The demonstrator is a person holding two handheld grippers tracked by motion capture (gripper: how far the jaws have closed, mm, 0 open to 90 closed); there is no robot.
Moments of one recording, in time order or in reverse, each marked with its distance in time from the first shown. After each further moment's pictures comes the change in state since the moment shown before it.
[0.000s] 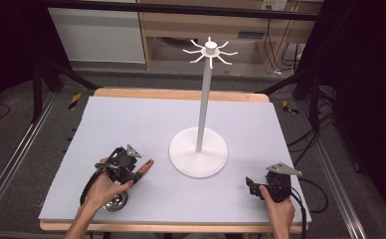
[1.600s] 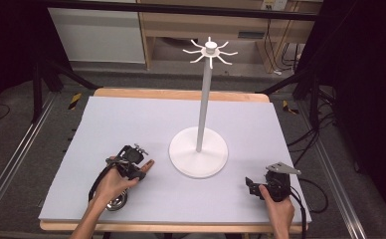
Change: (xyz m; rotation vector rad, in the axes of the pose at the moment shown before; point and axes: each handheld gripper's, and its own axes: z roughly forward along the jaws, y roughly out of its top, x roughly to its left) left arm 0.003 0.013 0.027 0.130 -0.030 -0.064; right arm 0.000 0.001 0.003 0.020 0.010 0.006
